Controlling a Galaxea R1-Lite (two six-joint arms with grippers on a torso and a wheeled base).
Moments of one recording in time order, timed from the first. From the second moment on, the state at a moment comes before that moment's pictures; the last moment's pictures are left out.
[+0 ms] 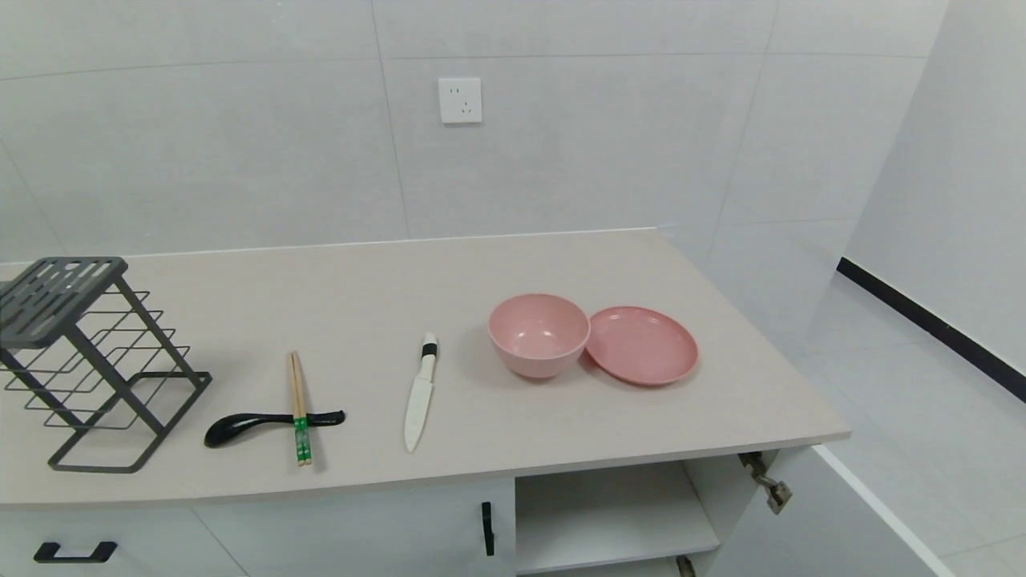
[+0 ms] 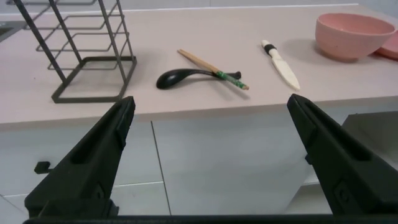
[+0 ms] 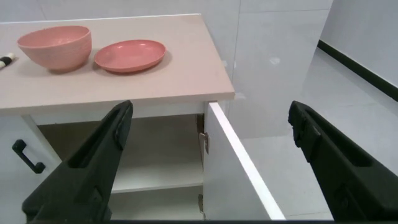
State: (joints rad) left arm 0.00 0.00 0.00 0.00 -0.02 0.00; right arm 0.00 0.01 0.00 0.00 0.02 0.00
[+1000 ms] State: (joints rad) left arm 0.00 0.00 0.00 0.00 -0.02 0.00; right arm 0.00 0.01 0.00 0.00 0.02 0.01
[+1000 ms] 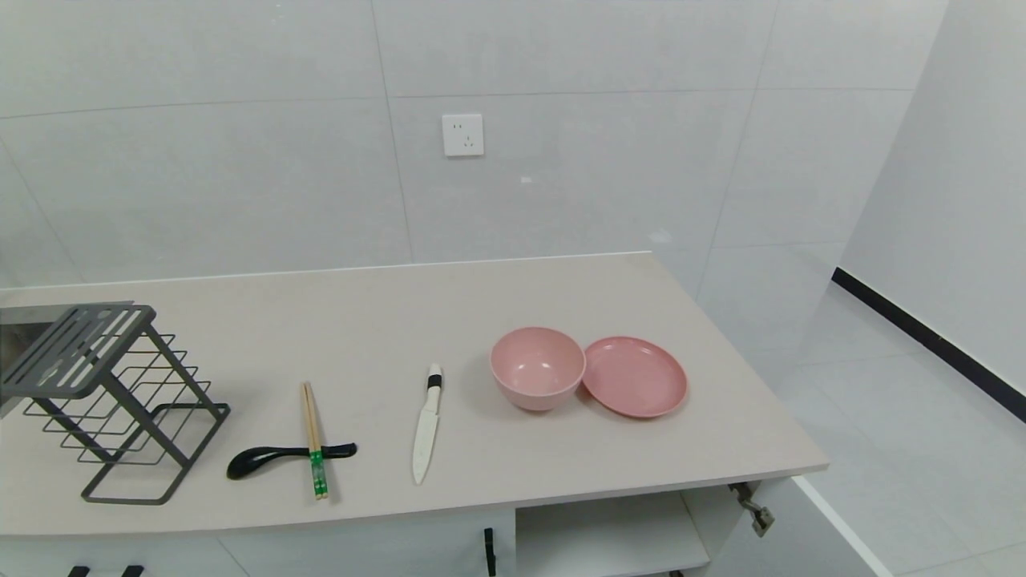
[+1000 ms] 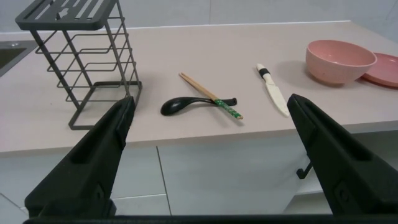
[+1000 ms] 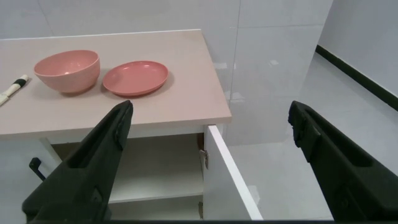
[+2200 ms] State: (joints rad) left arm 0.00 0.00 0.00 0.00 -0.02 0.00; right arm 0.00 0.01 0.00 0.00 0.02 0.01
